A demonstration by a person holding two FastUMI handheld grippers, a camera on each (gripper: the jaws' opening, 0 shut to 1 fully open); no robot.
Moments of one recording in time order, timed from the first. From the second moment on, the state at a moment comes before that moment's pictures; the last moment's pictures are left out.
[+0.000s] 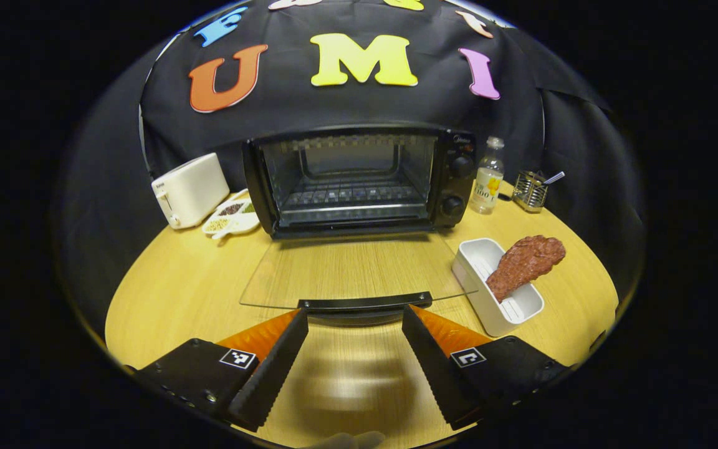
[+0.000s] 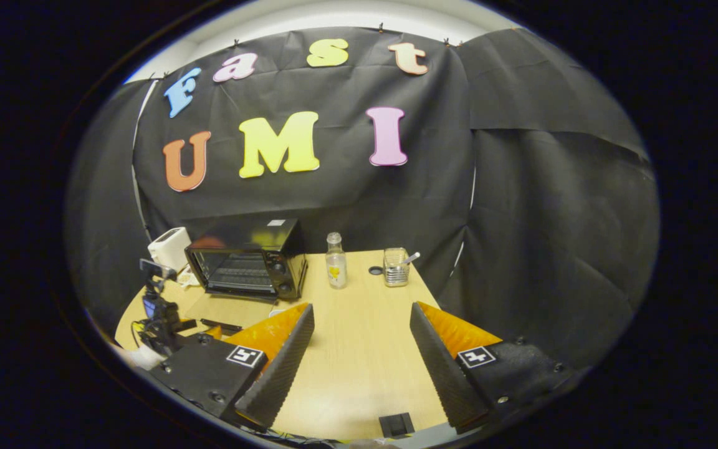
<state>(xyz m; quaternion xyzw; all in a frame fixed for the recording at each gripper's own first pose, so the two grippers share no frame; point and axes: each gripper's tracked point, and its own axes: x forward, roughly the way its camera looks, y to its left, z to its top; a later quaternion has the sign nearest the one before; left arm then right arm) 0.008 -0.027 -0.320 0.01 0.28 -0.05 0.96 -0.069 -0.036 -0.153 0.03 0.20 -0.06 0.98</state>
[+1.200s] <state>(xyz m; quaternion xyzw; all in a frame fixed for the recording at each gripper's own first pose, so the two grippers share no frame) -0.081 0.031 -0.123 -0.02 0.18 0.14 0.97 0.096 0.080 -0.361 0.28 0.49 0.22 0.80</state>
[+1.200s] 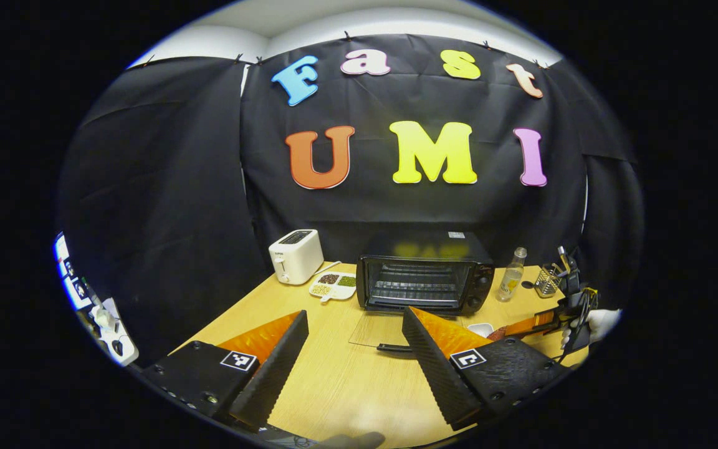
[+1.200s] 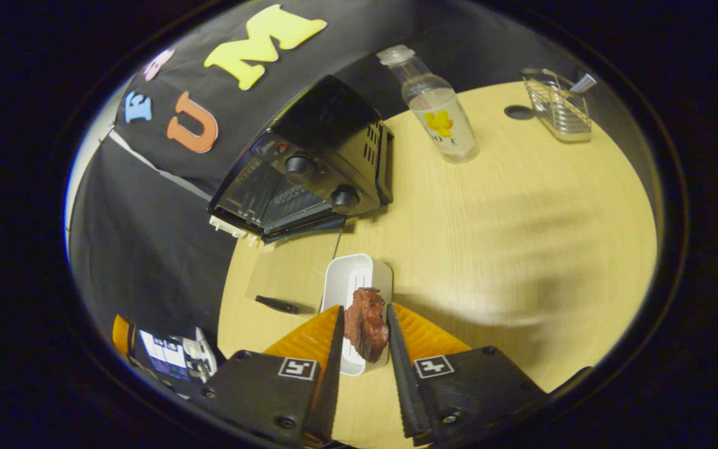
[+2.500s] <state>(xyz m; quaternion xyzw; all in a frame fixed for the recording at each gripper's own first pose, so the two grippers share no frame) -0.086 0.110 -0.092 -0.03 0.17 0.07 0.98 0.150 0.222 -0.287 0.55 0.28 0.10 0.78</state>
